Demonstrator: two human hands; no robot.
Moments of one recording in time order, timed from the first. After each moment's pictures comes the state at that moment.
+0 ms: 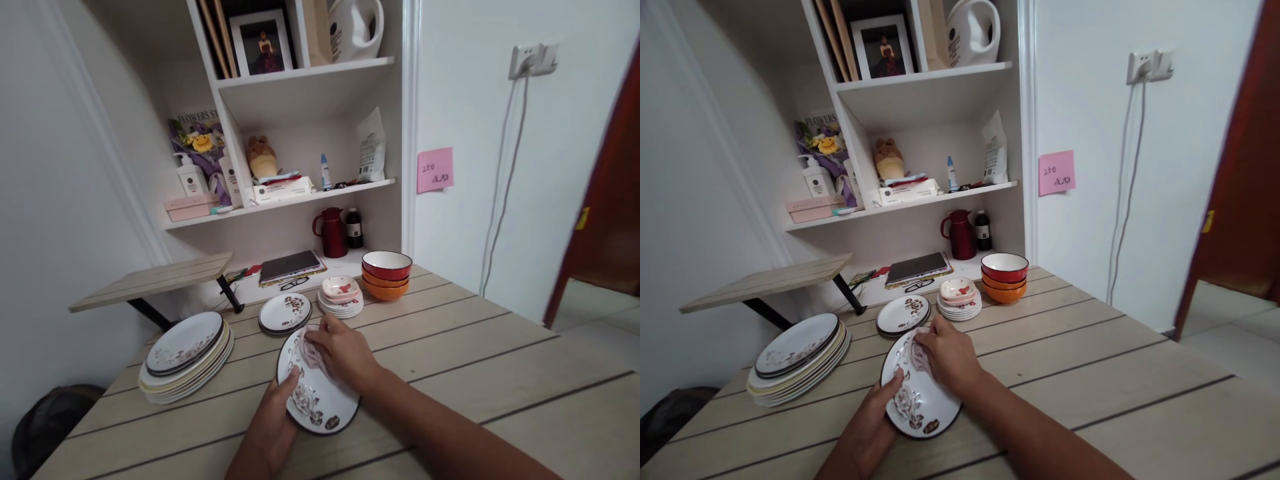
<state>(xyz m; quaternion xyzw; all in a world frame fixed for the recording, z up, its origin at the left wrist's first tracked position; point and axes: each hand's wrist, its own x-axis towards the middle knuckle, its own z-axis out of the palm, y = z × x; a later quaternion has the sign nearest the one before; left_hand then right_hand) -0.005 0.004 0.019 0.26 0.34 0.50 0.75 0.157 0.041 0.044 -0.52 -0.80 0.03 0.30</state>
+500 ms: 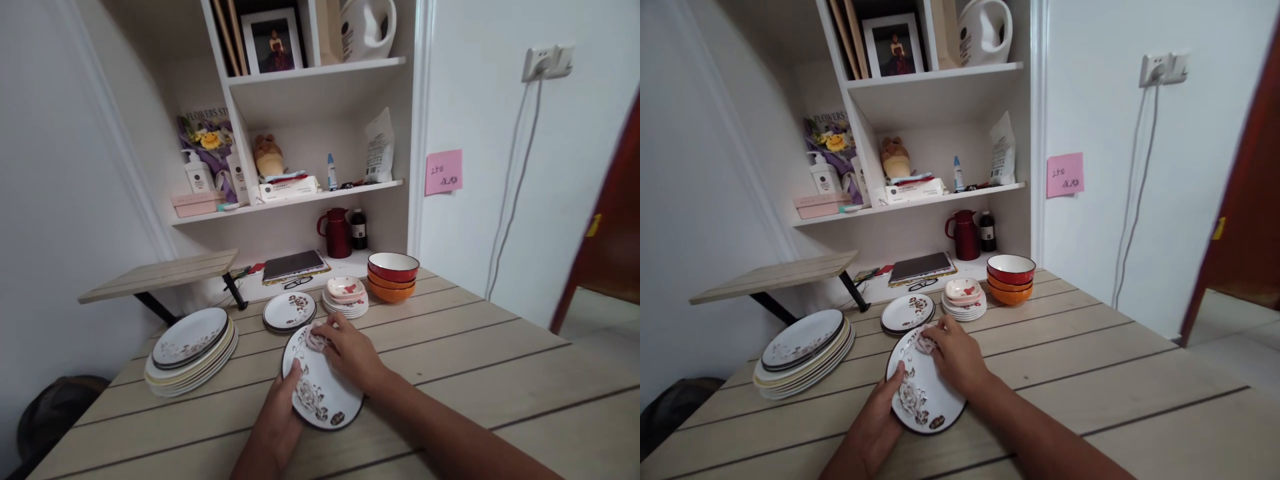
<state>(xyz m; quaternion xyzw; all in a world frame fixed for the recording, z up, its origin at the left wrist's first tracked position) -0.005 0.010 0.012 0.24 0.32 0.51 0.76 0.159 0.042 0.036 -0.53 -0.78 0.09 0.32</state>
